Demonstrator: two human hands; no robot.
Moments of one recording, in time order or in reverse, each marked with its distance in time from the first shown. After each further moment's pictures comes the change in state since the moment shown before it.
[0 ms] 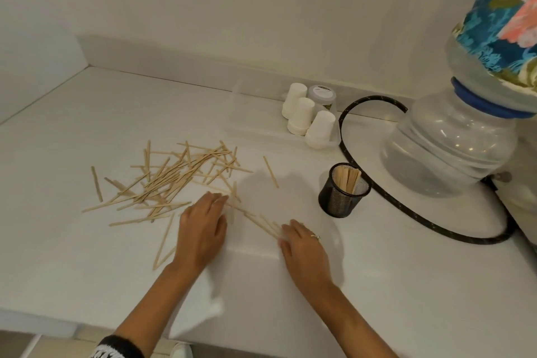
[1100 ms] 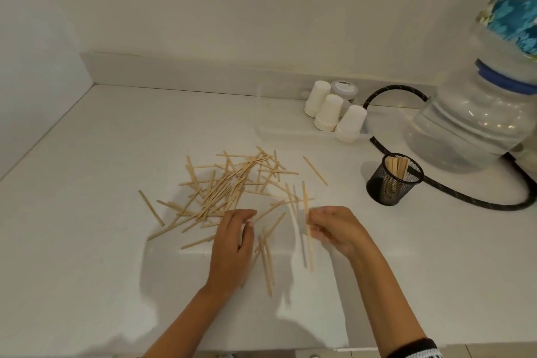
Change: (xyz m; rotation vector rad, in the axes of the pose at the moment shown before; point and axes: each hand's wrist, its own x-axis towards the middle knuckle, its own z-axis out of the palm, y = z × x) left_hand -0.011 -0.086 -0.045 -0.683 0.066 0.014; right_hand 0.044 -0.103 -0.018 1.227 -0.050 0.616
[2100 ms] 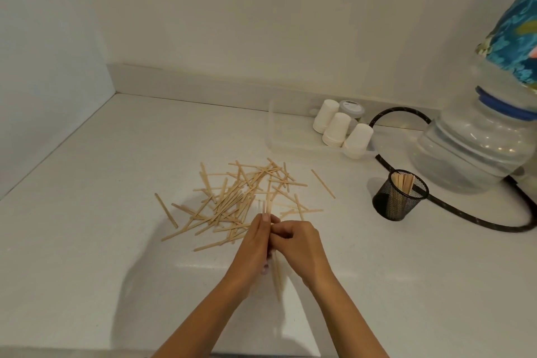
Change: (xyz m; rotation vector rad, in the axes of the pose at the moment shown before) left_hand 0.002 0.033 -0.008 -0.484 -0.296 -0.504; right_hand -0.056 0.001 0.090 -0.374 -0.064 -0.494
